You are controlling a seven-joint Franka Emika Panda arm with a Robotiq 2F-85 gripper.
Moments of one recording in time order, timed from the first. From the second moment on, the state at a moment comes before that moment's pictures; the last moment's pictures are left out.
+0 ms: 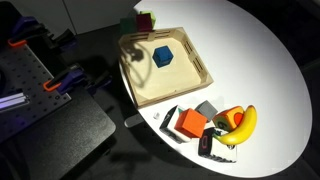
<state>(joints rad) -0.13 -0.35 -0.11 -2.44 -0.29 1.87 -0.20</state>
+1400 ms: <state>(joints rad) -0.17 0.08 -0.20 -2.26 0.02 2.35 -0.27</state>
